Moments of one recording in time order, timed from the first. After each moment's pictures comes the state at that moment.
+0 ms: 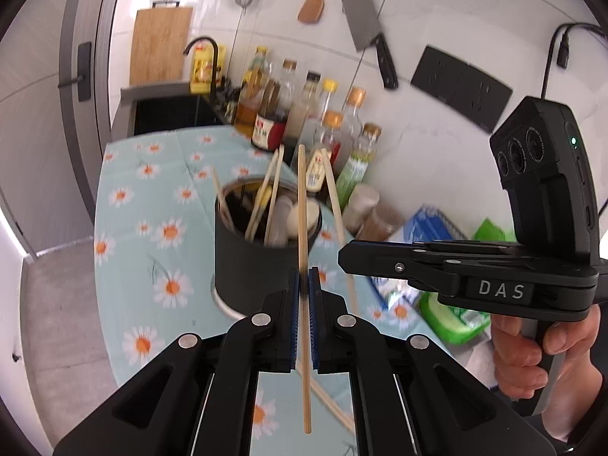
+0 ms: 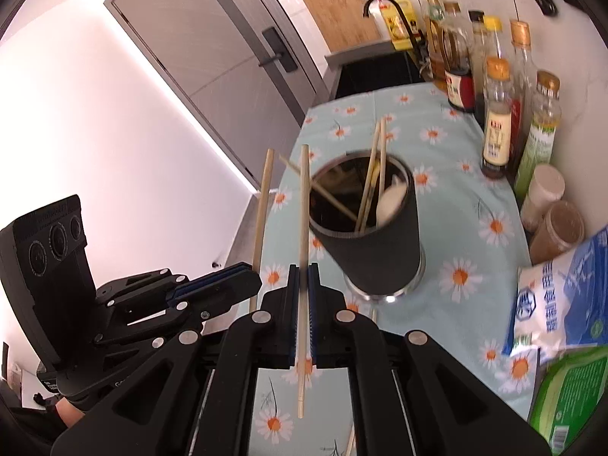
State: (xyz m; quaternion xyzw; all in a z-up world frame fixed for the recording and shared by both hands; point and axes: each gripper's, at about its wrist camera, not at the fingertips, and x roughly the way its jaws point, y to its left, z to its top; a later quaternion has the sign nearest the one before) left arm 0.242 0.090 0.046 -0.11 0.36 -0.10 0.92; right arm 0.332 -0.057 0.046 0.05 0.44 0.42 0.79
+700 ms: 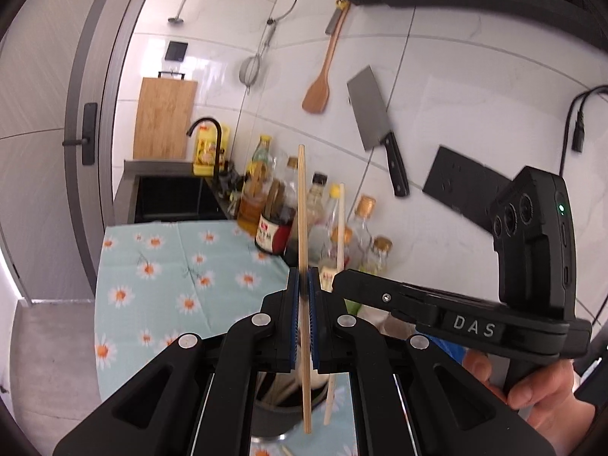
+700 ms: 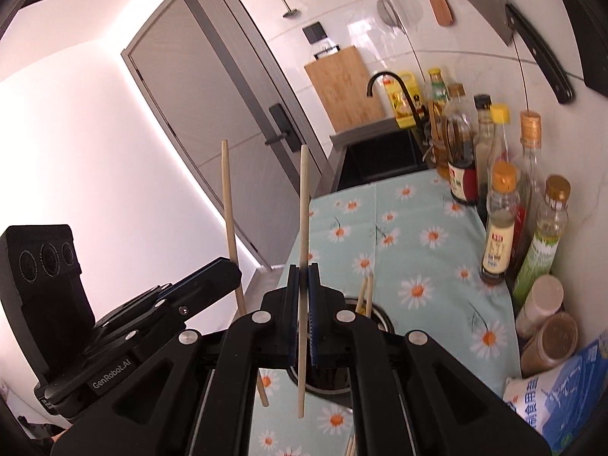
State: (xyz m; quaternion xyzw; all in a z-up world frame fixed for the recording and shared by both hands) left arm 0.306 0.112 0.097 -0.12 0.21 -0.08 0.97; right arm 0.399 -0.052 0.095 0.10 0.32 0.42 0.84
